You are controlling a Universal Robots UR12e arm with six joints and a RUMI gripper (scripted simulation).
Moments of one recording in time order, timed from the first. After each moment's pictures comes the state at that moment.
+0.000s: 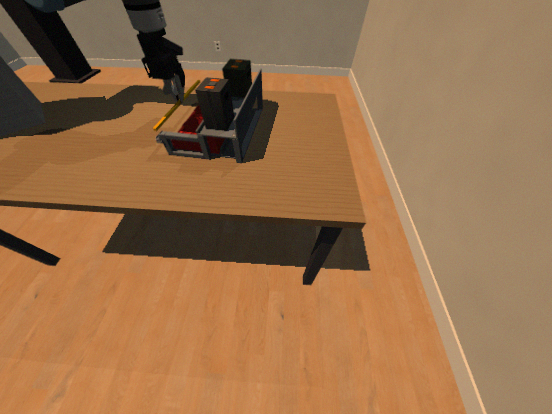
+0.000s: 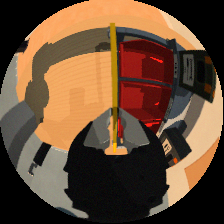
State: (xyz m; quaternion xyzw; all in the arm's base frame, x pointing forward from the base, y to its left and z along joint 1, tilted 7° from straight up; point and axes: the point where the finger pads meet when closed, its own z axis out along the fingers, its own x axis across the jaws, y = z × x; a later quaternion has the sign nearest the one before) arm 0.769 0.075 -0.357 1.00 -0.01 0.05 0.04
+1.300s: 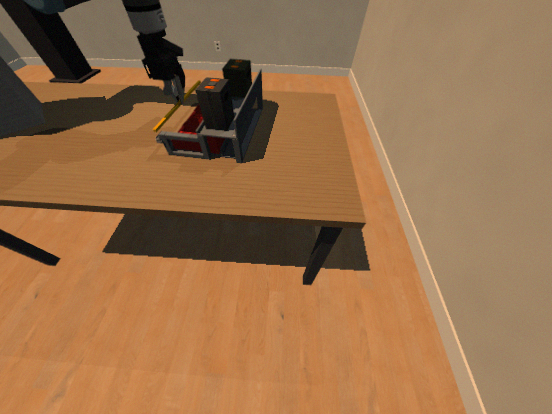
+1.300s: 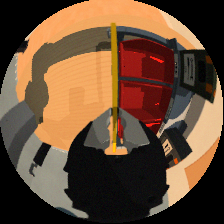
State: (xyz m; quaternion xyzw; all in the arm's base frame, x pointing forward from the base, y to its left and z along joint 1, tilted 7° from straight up) arm 0.769 0.074 -0.359 1.00 -0.01 0.05 0.04
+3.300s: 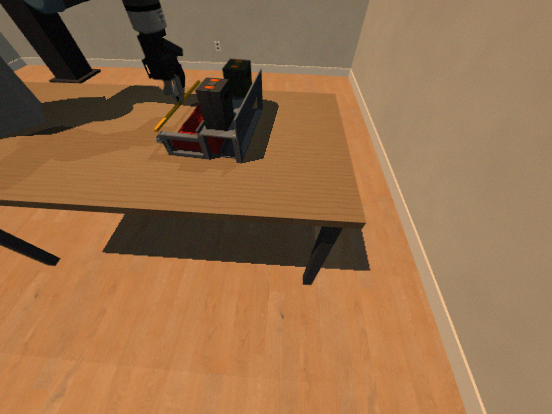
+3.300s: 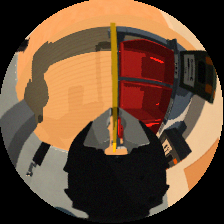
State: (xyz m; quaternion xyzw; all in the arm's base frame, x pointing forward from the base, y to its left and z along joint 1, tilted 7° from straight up) arm 0.769 0.074 -0.359 1.00 0.00 0.05 0.04
